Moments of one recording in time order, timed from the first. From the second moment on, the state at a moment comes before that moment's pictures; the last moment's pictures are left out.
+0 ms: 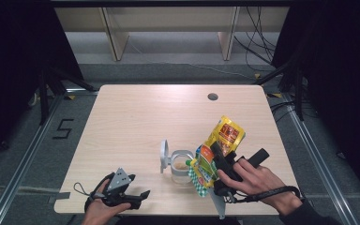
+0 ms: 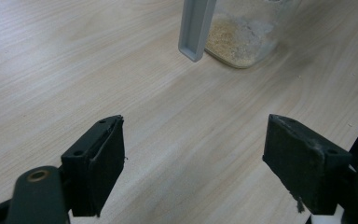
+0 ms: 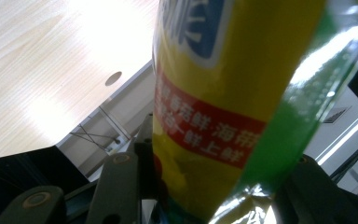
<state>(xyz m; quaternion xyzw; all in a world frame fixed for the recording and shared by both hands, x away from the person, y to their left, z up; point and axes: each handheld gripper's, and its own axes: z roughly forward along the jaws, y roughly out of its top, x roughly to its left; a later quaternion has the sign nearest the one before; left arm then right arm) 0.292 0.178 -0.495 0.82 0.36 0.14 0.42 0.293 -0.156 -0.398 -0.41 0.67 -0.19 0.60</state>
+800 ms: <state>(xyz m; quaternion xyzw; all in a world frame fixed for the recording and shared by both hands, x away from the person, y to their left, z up) 0.293 0.178 -0.495 0.82 0.36 0.14 0.42 0.293 -0.155 -0.396 -0.41 0.66 -0.19 0.59</state>
